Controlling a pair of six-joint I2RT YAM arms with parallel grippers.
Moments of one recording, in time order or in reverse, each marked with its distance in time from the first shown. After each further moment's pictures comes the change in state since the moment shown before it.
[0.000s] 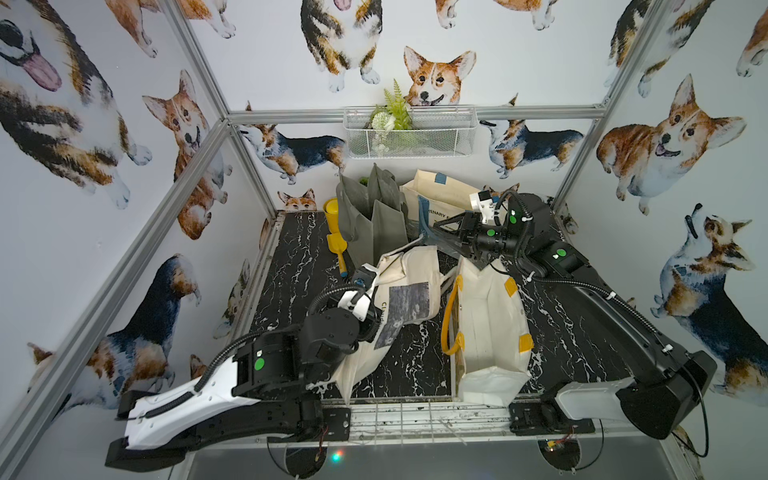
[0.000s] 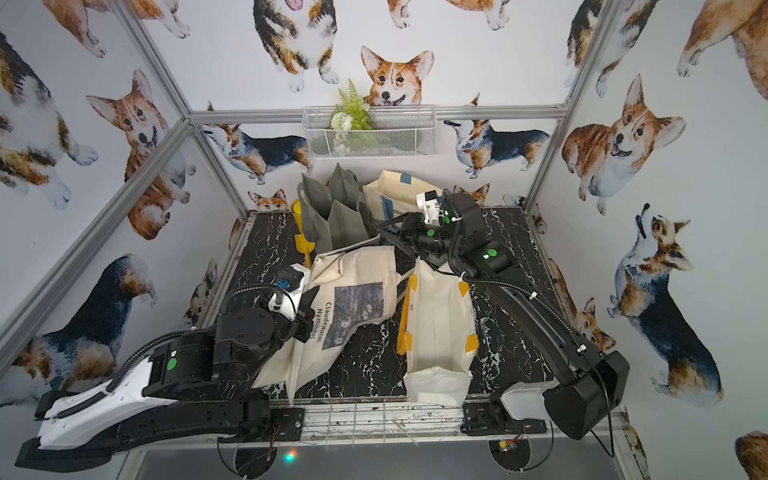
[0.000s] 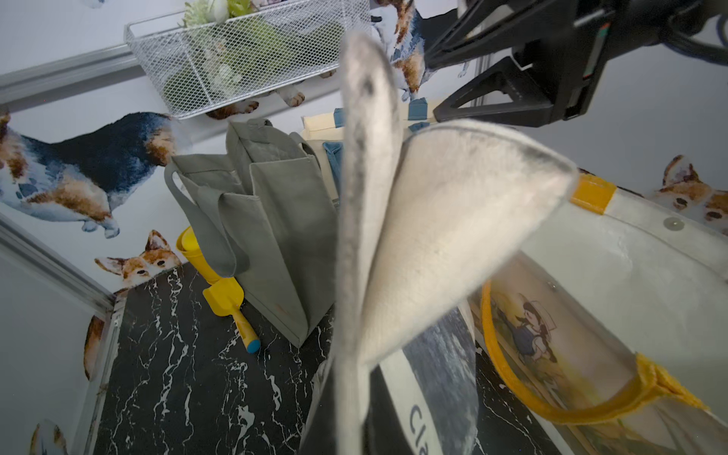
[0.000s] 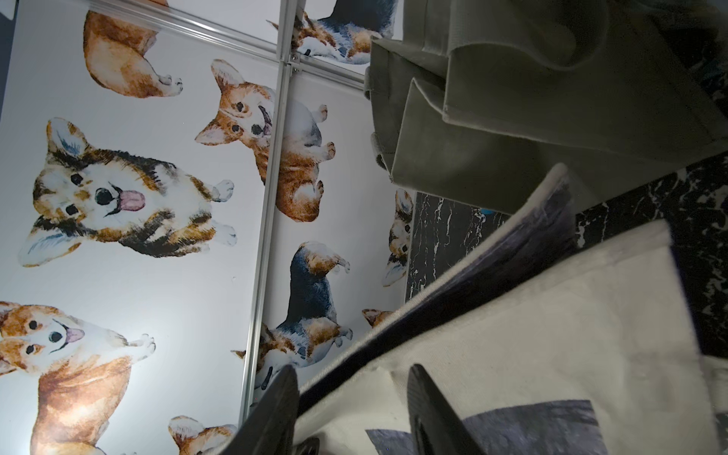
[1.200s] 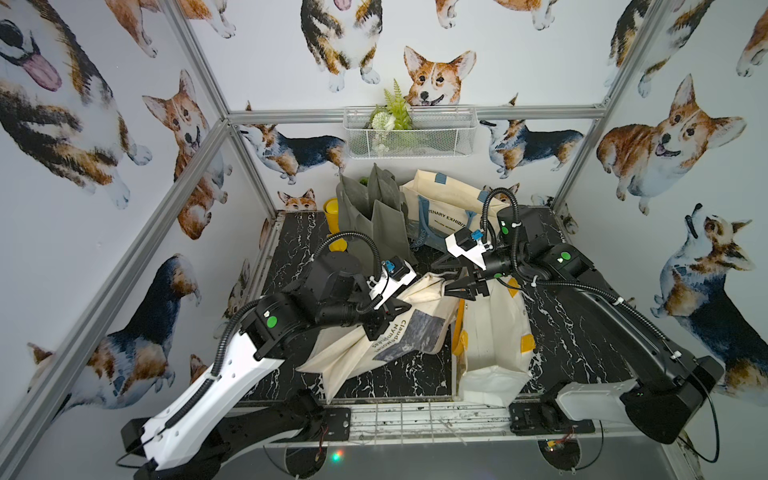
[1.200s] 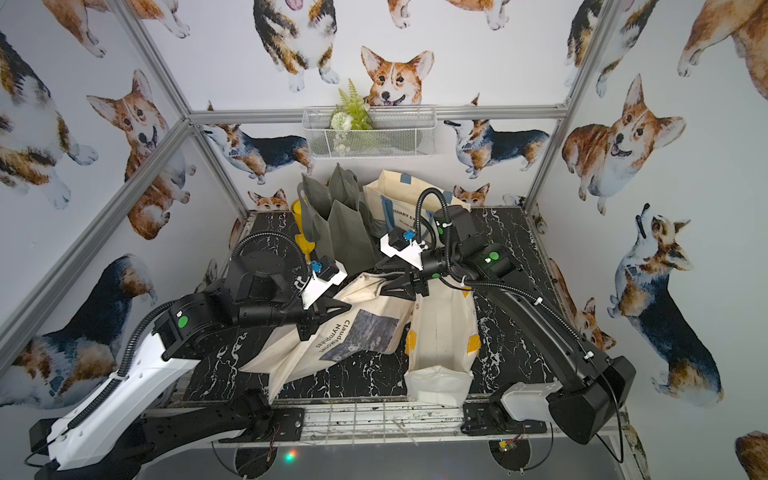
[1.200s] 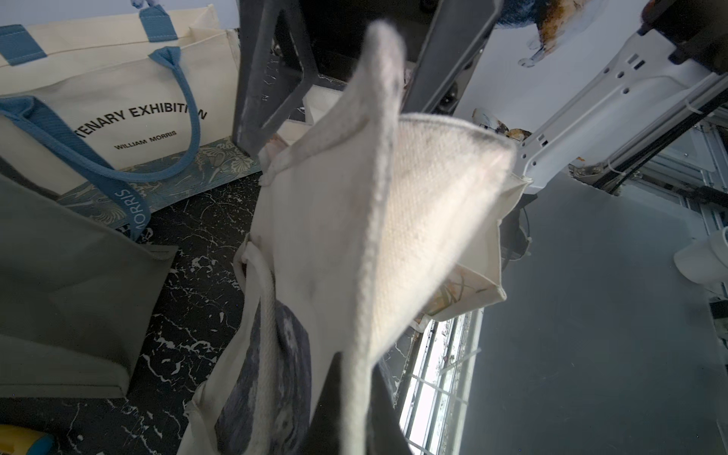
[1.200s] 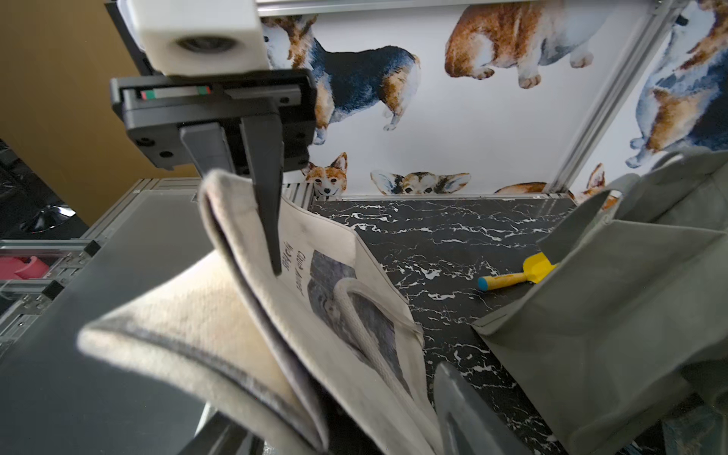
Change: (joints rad) left arm 0.399 0.242 0.246 -0.198 1.095 0.278; right arm 0.050 -0.036 -0.003 -0.353 -0.414 -1.584
